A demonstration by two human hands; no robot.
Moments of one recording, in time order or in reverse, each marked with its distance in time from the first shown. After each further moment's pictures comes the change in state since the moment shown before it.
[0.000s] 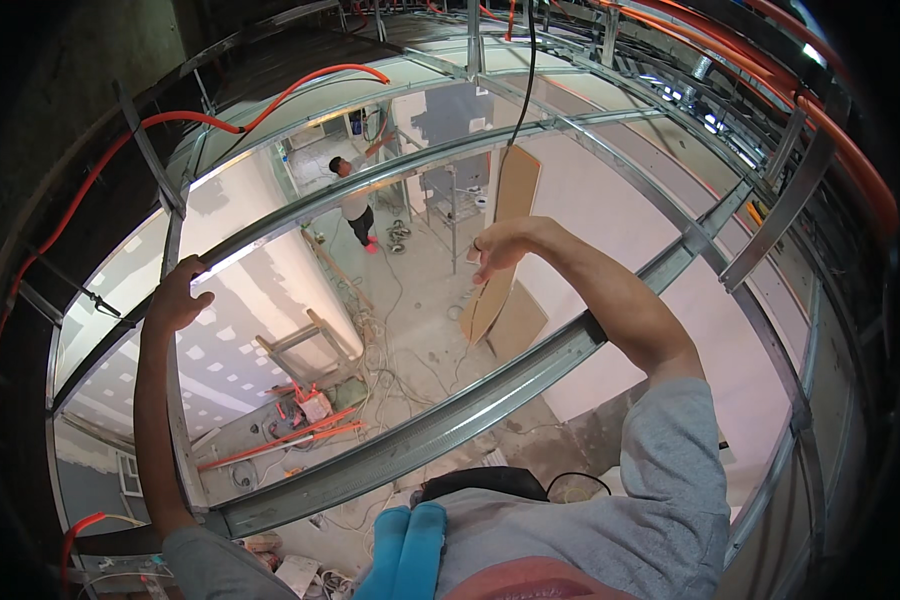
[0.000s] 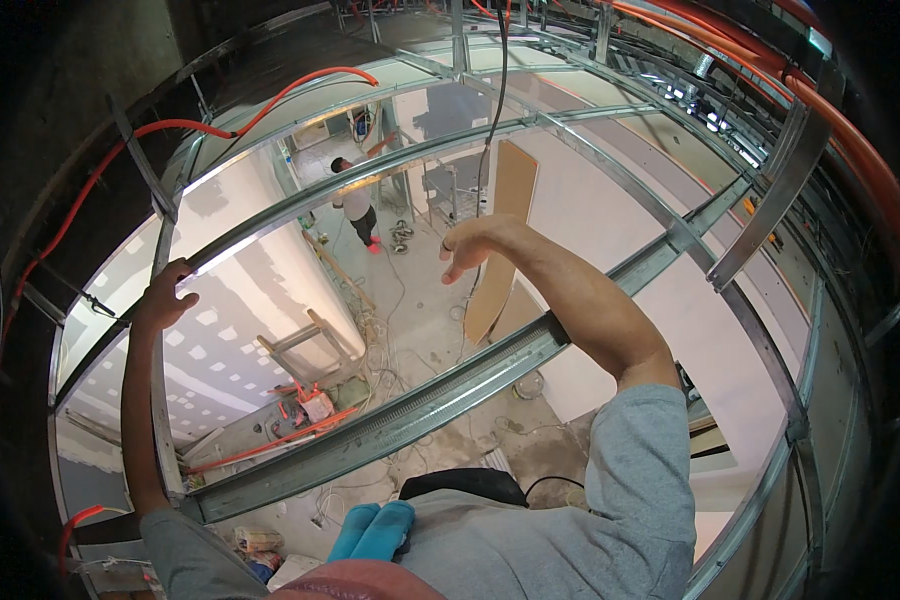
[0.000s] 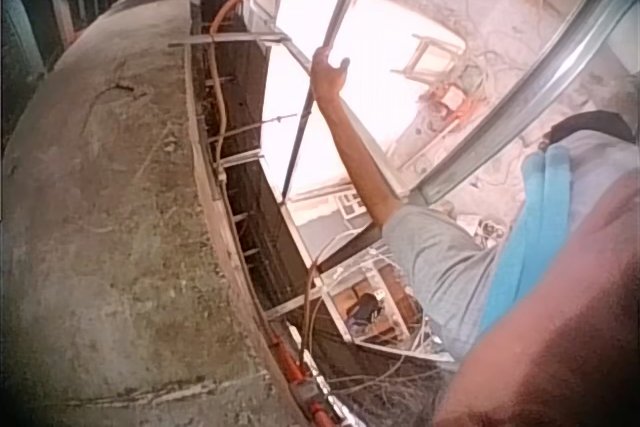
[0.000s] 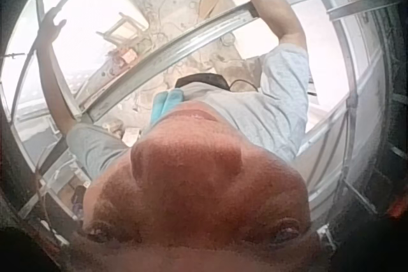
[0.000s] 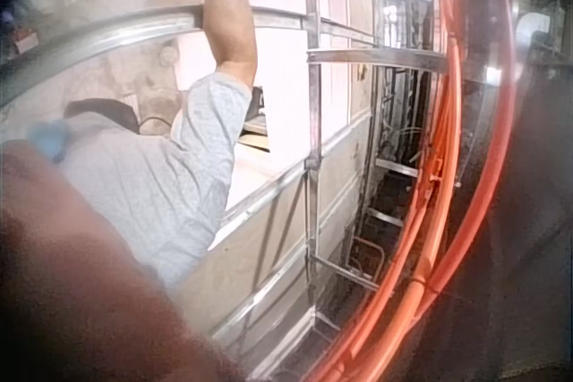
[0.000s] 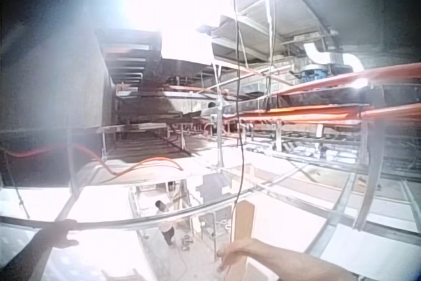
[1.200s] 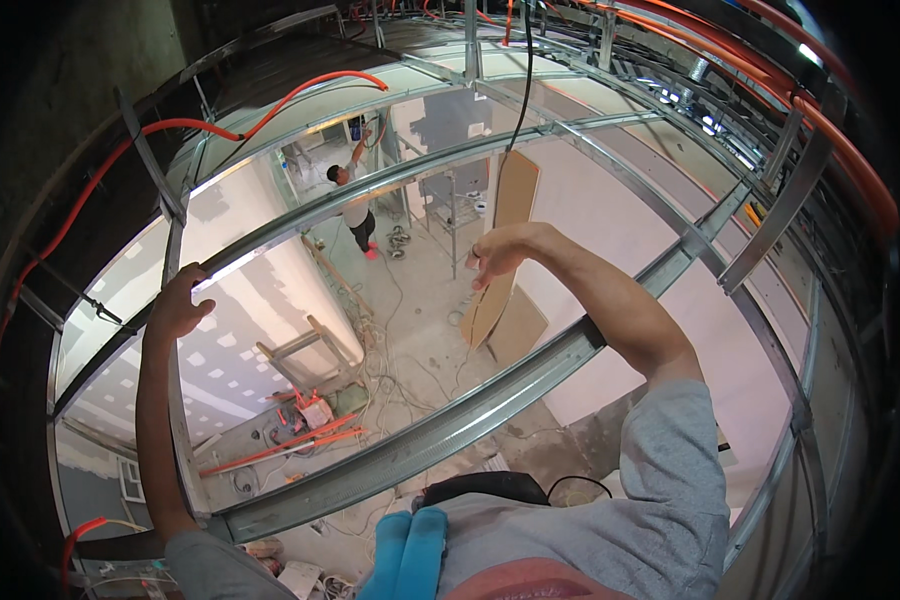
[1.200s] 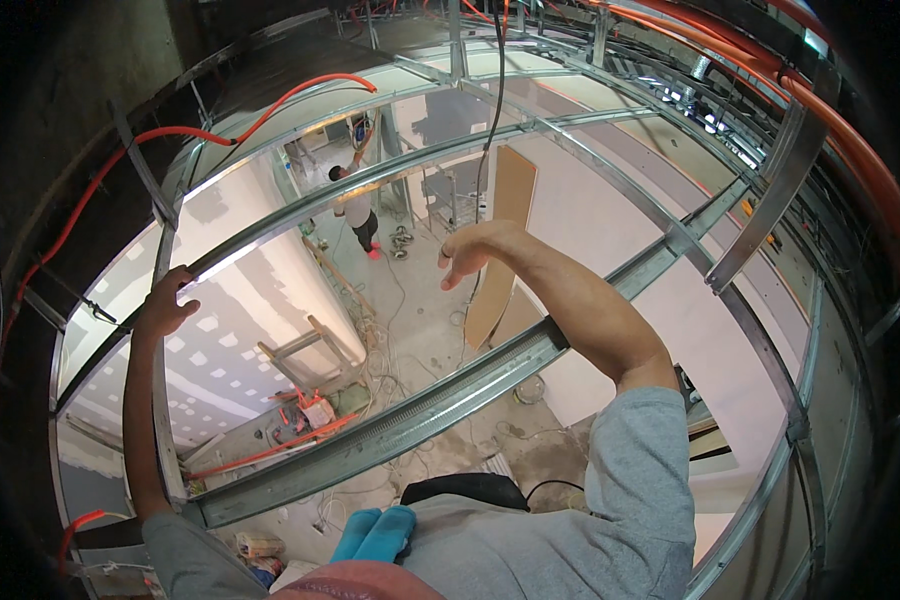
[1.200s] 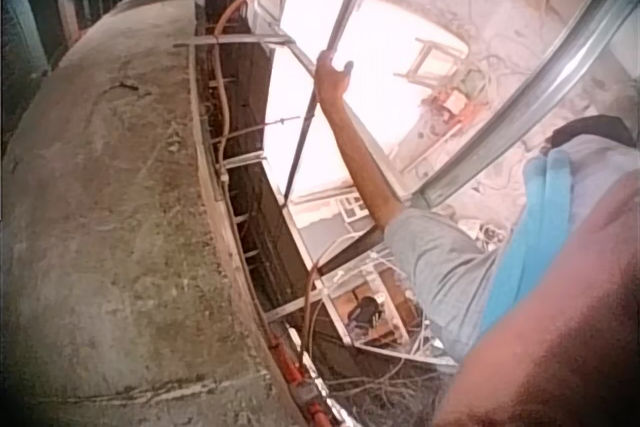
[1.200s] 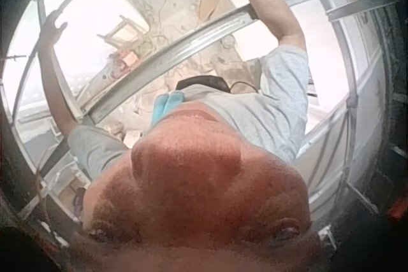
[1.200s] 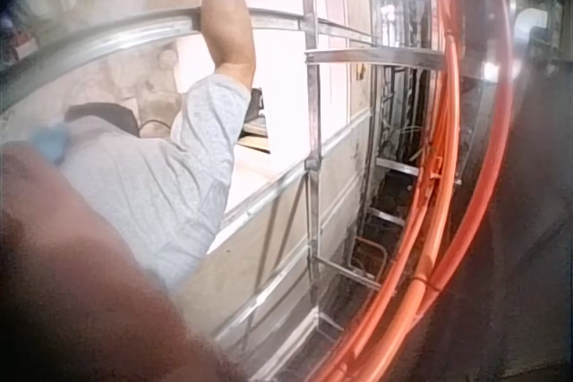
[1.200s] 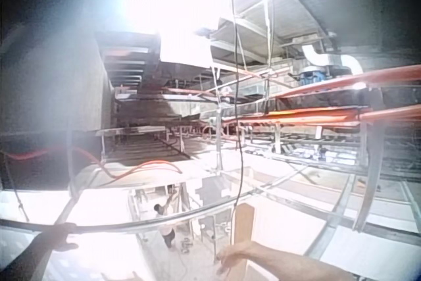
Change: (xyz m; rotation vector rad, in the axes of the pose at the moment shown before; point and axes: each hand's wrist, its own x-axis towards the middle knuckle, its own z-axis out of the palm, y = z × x) left_hand 0.004 -0.016 0.005 -0.021 -0.011 0.035; right_hand 0.001 -0.001 -0.002 -0.007 -0.005 0.004
